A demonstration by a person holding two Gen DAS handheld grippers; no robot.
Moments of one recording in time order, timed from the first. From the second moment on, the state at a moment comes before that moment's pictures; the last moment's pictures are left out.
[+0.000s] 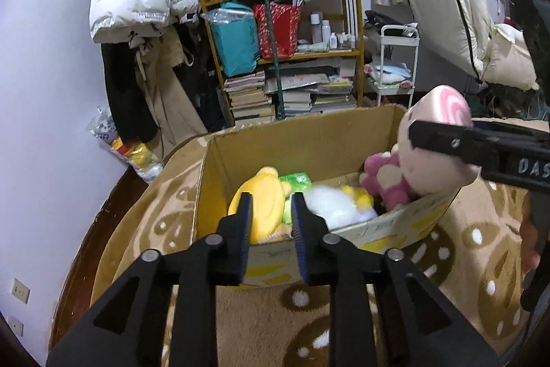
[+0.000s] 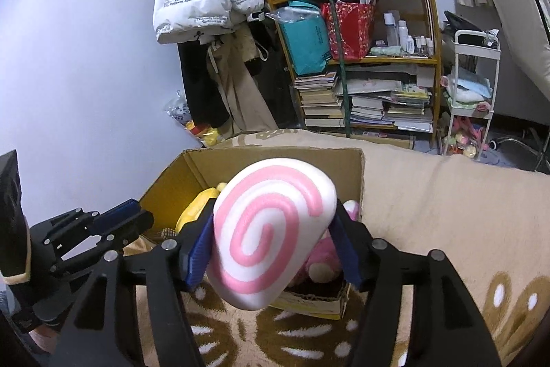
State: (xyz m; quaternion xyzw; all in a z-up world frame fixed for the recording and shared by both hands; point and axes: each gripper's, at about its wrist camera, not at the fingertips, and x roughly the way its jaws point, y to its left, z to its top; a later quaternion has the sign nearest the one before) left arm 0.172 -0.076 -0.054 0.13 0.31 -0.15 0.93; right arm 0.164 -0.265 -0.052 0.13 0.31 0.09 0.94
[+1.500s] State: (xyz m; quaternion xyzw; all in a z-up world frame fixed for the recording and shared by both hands) left arm 0.016 -0.004 0.052 0.07 0.22 -0.09 0.97; right arm 0.008 -0.259 0.044 0.08 0.21 0.05 0.97
